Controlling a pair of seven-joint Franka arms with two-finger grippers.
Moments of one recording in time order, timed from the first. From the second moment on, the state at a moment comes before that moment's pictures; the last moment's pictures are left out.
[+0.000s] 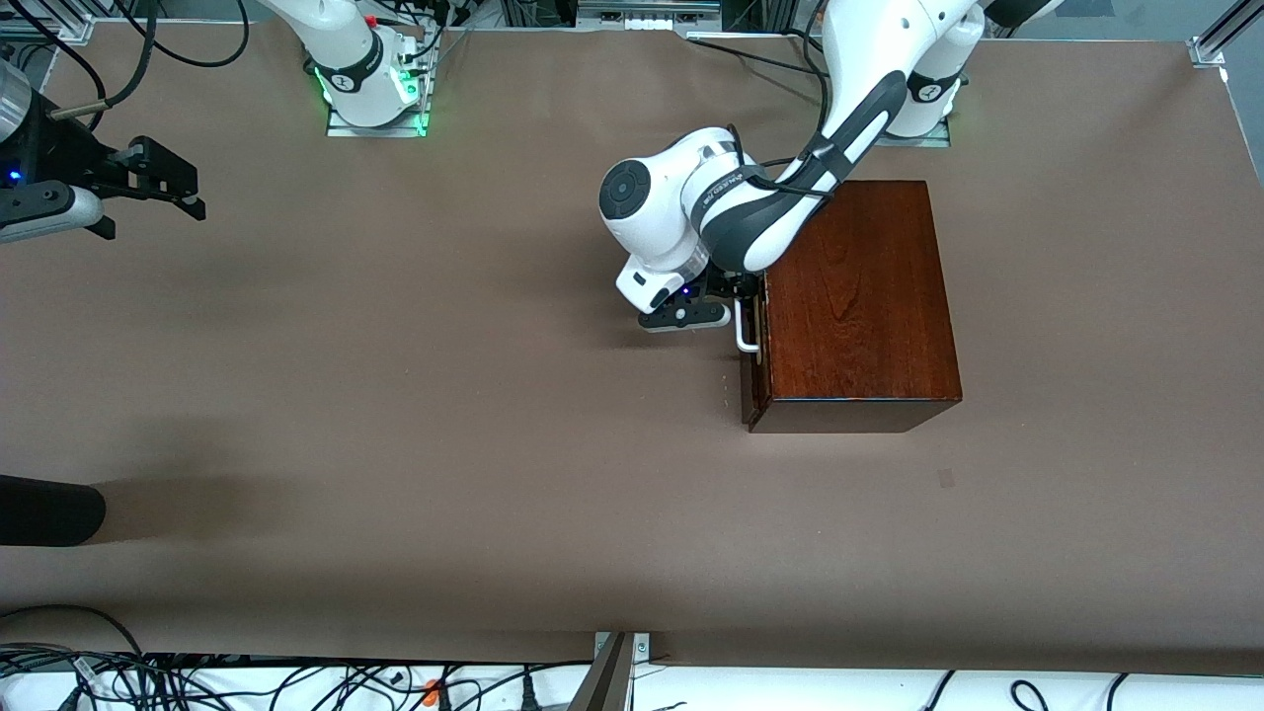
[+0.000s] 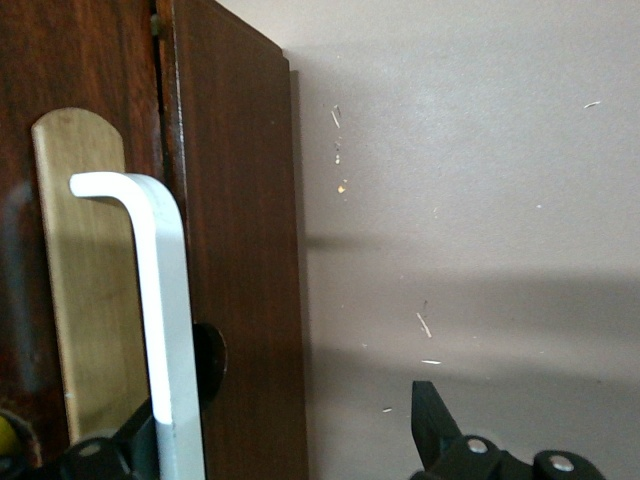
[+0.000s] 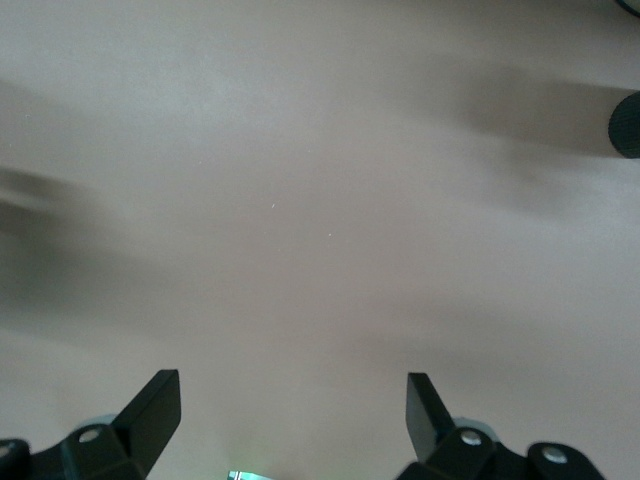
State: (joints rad) left arm -0.40 0.66 -0.50 -1.57 0.55 1.80 -1.06; right arm 0.19 0.01 -0.12 -1.53 0.03 1.51 -0.16
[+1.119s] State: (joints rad) left arm -0.53 0.77 -0.49 -1.37 0.56 1.79 -1.17; right arm 0.19 0.01 -0.12 -1.53 0.03 1.51 -0.16
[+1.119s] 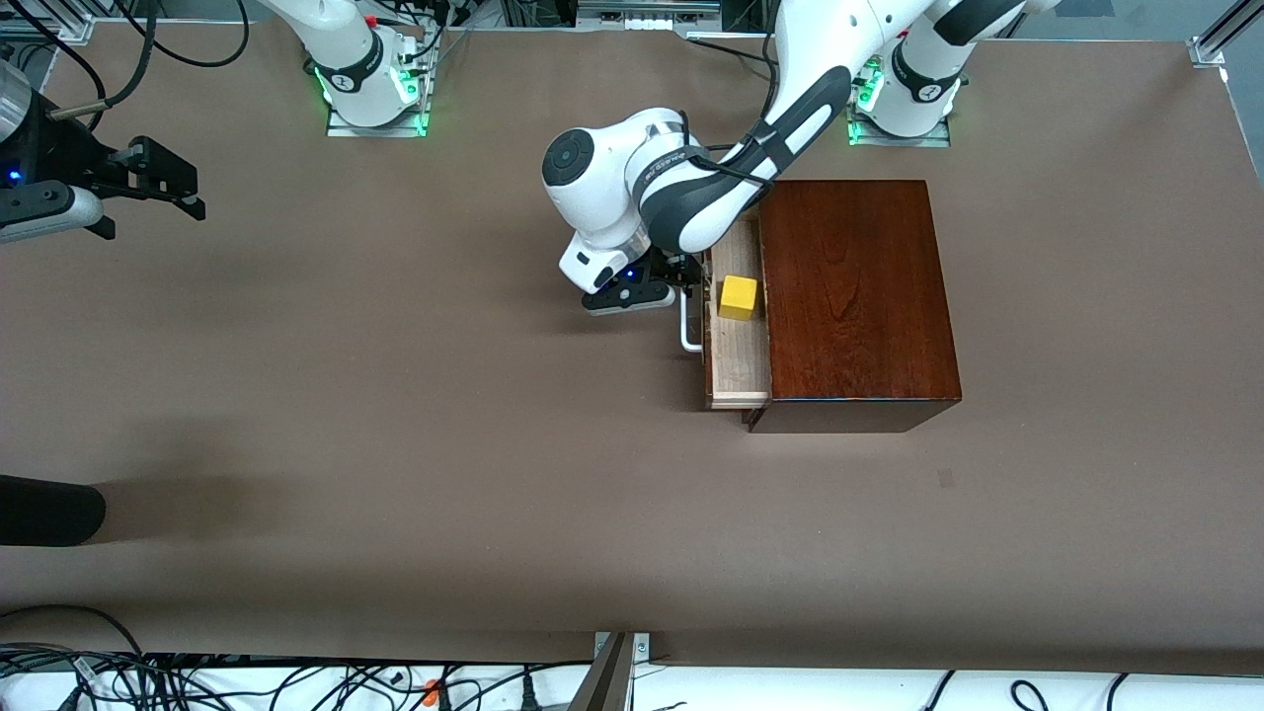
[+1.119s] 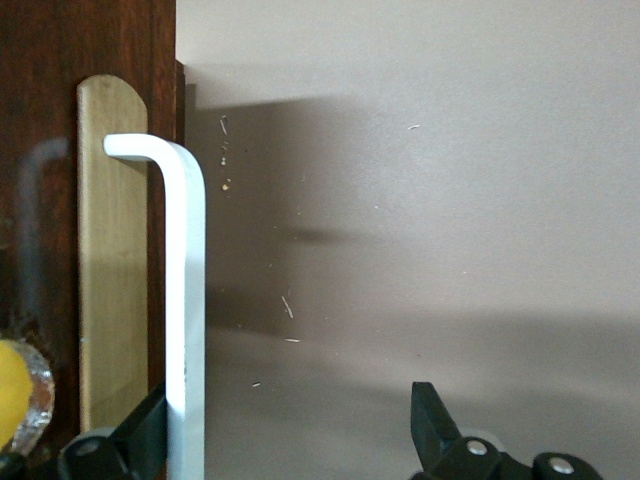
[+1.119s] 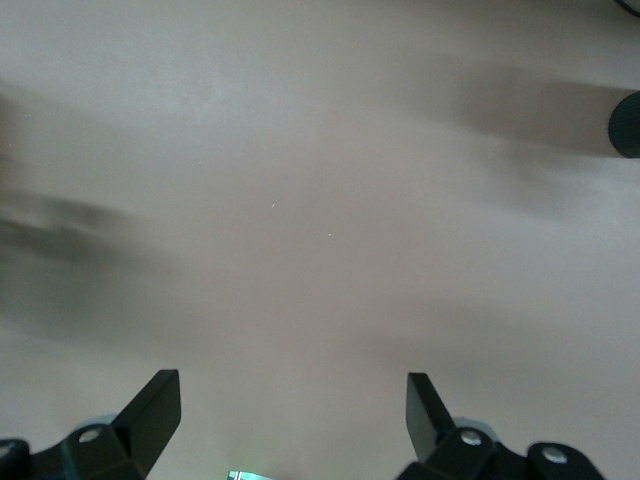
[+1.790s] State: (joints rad) left arm -0.60 0.86 -0.49 -1.22 0.56 1.81 -1.18; right arm 0.19 0.01 -0.13 -1.53 0.03 1.51 -0.16
